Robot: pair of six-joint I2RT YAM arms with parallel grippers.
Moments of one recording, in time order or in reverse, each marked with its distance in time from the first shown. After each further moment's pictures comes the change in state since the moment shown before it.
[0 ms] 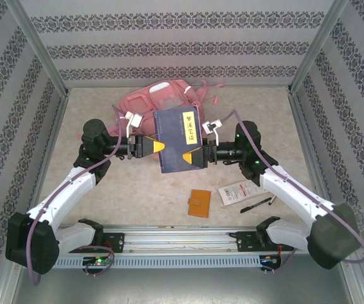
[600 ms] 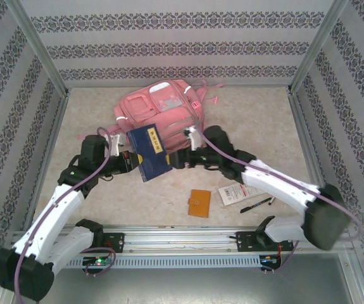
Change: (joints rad) left arm 0.041 -0.278 -0.027 -0.980 -0.708 0.460; right arm 0.229 0.083 0.092 -0.306 0.614 -0.187
